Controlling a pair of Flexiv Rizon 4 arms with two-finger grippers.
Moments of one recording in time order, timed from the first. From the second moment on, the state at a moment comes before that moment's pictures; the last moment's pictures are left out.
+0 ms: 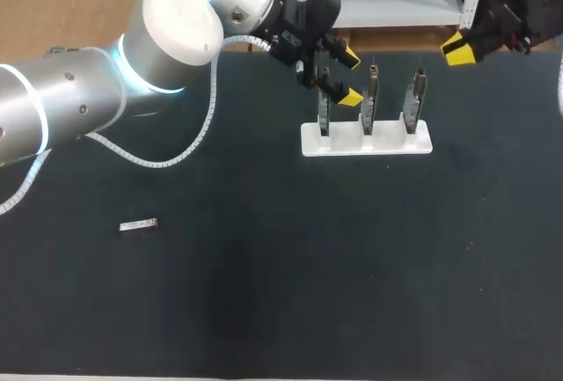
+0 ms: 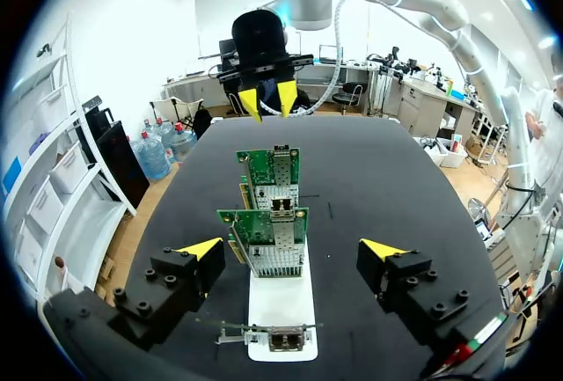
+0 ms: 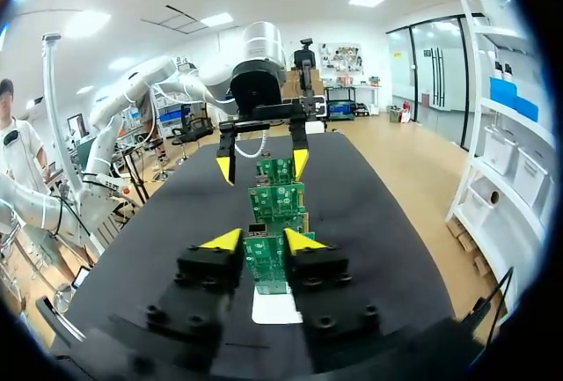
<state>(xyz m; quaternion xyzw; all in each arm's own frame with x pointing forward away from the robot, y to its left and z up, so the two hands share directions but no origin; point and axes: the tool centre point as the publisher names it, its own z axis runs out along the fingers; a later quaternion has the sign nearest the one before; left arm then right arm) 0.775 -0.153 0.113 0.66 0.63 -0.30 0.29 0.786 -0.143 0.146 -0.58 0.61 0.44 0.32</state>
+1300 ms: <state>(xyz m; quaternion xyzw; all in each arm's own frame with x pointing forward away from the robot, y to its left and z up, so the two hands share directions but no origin) 0.749 -0.008 0.166 0.73 0.63 -0.07 0.24 0.785 -0.143 0.146 -0.58 0.61 0.43 0.32</state>
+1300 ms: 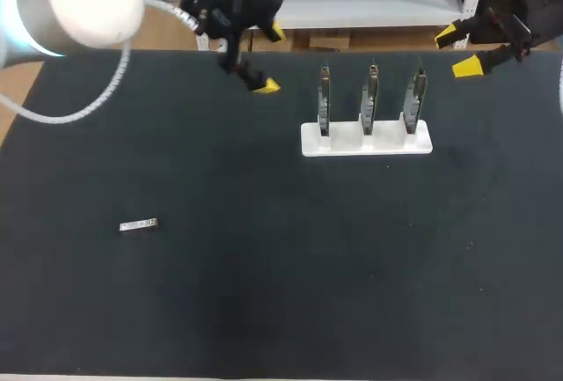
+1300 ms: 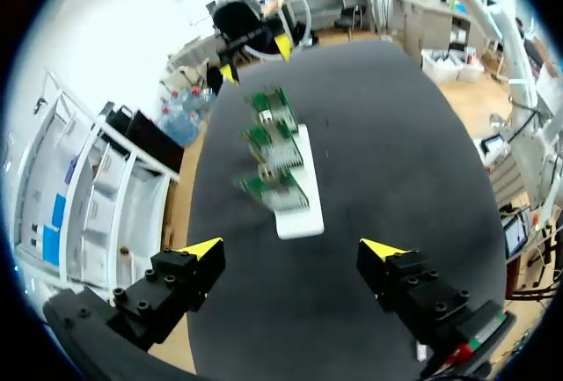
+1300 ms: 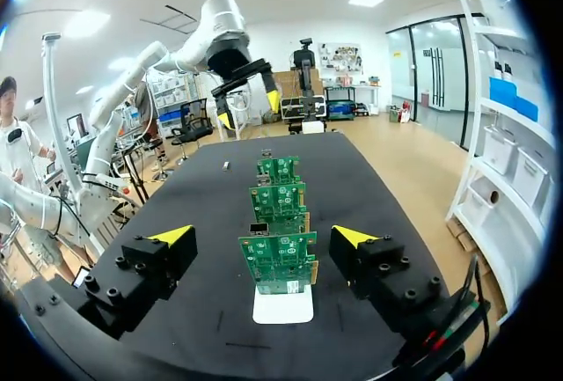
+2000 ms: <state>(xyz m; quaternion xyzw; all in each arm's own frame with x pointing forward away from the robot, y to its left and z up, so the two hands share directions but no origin) 0.621 0.102 0.124 0.68 0.73 0.06 0.09 0.785 -0.143 0.146 -0.58 0.61 0.43 0.32</state>
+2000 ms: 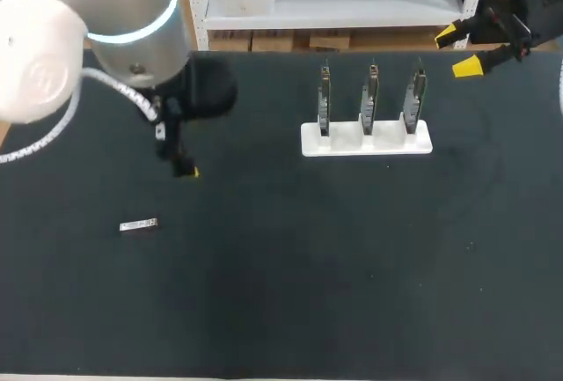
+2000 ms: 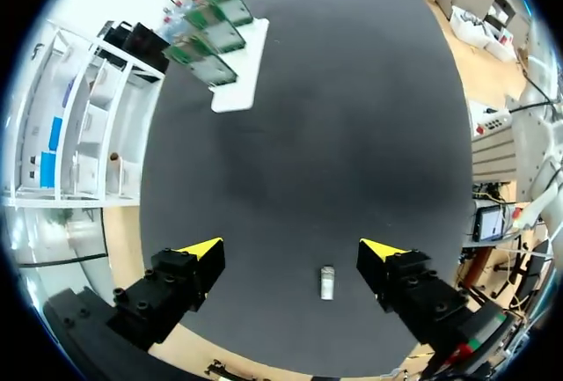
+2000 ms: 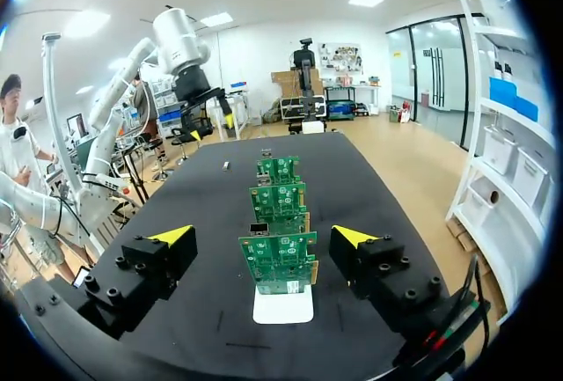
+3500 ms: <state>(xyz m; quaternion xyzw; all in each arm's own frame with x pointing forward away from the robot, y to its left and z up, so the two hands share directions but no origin) 0.565 0.204 0.027 0.62 0.78 0.04 0.00 0.785 -0.143 0.146 -0.58 0.61 0.43 0.32</state>
